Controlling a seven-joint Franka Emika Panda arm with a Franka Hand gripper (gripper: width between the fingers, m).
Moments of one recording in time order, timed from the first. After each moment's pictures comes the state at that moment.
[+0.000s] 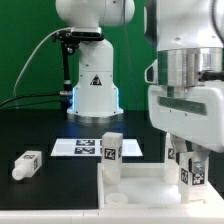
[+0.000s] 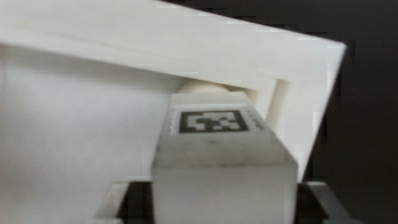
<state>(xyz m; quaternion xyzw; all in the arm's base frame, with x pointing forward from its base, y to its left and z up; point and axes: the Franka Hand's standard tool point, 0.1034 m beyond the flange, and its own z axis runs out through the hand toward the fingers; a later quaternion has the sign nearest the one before) 0.634 0.104 0.077 -0.73 0.67 -0.03 0.07</state>
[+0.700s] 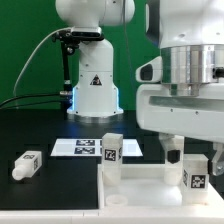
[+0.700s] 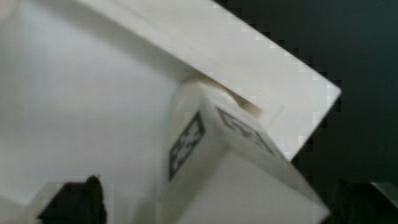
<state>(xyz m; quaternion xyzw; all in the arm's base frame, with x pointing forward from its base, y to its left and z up) 0.635 0.108 0.077 -0.90 0.43 -0.04 0.06</state>
